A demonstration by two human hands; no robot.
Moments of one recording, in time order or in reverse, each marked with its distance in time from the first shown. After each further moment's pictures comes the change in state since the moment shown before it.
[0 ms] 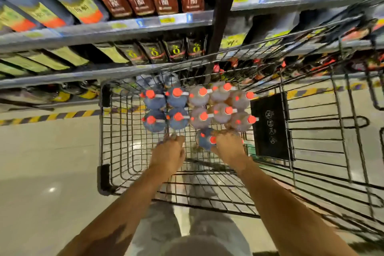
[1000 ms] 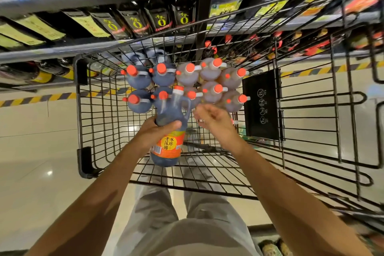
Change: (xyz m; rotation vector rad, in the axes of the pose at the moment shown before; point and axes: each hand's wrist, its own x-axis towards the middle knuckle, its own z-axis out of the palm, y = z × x) left_hand 0.004 -0.001 0.002 -1.343 -0.190 -0.263; right_hand -0.009 0.009 0.013 1.600 -0.022 0.118
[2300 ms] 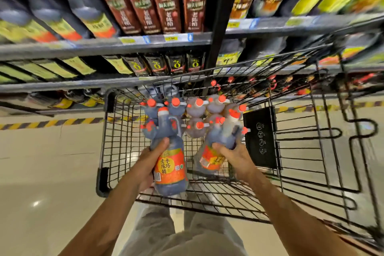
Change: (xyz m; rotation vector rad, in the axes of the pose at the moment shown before) left_hand -0.081 0.043 -0.010 -0.375 0.060 -0.079; right_hand -0.041 -0.024 -0.019 0.009 0.098 -0.079
